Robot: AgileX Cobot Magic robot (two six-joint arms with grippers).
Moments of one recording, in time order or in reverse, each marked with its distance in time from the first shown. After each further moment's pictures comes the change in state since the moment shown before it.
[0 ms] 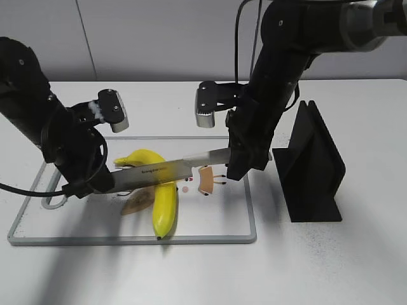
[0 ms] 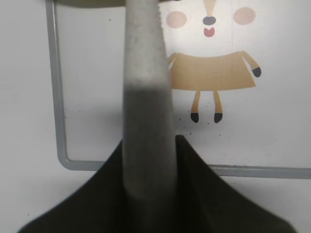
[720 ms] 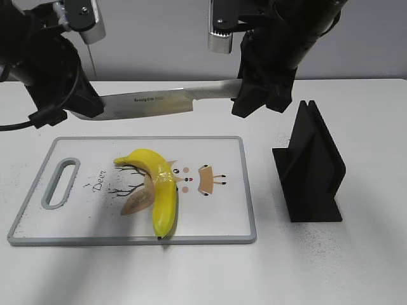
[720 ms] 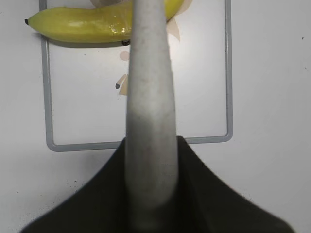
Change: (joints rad) left arm 0.001 -0.241 -0.169 0.065 0.164 0.017; right arm 0.000 -0.260 -0.030 -0.029 0.001 0.012
